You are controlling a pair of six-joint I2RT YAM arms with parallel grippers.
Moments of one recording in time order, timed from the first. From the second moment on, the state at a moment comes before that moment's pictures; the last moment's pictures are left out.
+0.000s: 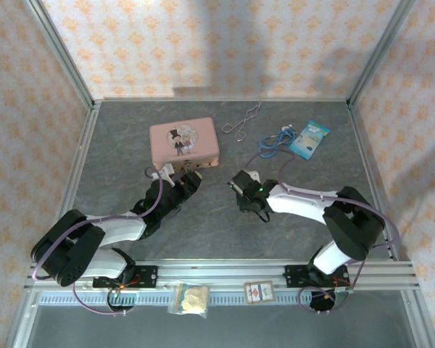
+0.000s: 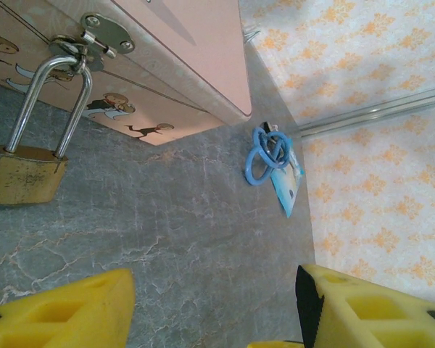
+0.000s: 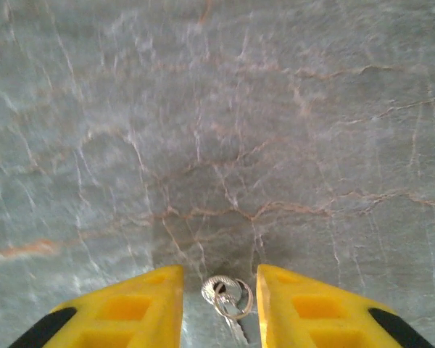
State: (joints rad) left arm -0.55 1.33 0.31 0.70 0.00 -1.16; right arm 0.82 1.57 0.86 -0.54 0.25 0.62
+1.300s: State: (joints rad) left arm -0.55 1.38 0.38 0.77 0.10 -1.13; right arm 0.76 1.45 0.82 -0.15 -0.08 0.62
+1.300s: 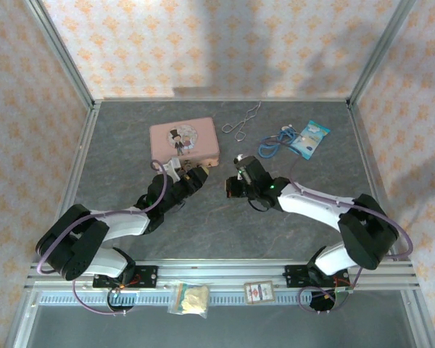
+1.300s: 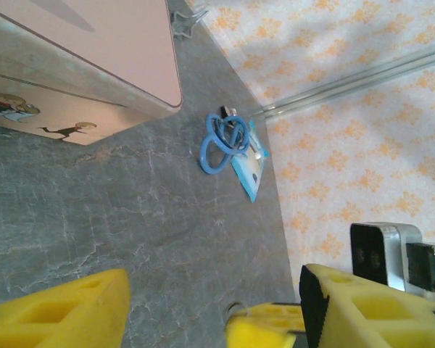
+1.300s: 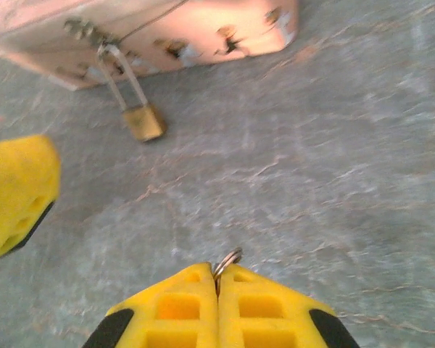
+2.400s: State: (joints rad) left arm -0.55 1.38 0.38 0.75 0.11 -1.12; right arm 0.89 1.52 0.78 -0.32 -0.04 0.64
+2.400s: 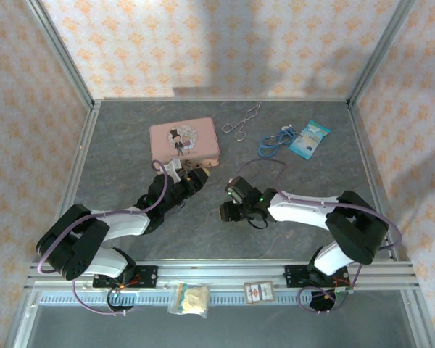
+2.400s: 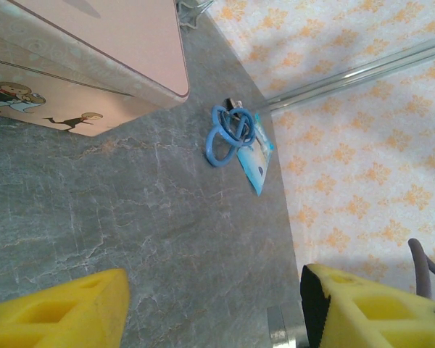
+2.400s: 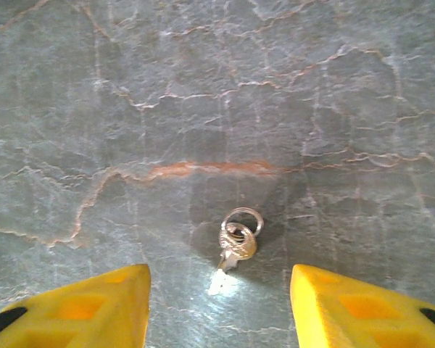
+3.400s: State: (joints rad) left arm -0.55 1.36 0.38 0.72 0.07 -1.12; right arm 0.93 1.70 0.93 -0.46 0.18 0.79
